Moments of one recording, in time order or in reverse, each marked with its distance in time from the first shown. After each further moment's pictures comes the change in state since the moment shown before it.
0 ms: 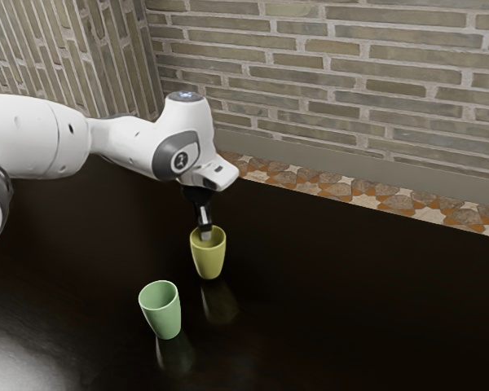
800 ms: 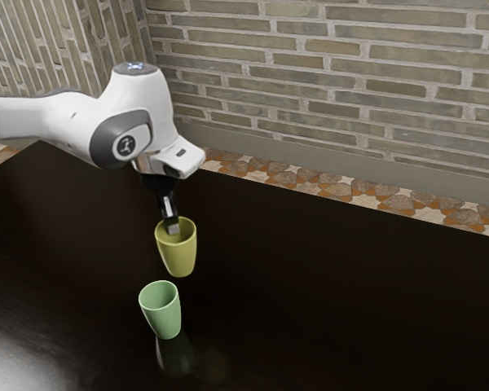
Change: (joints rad) arm -0.009 -0.413 -0.035 -0.323 0.033 -0.055 -0.101
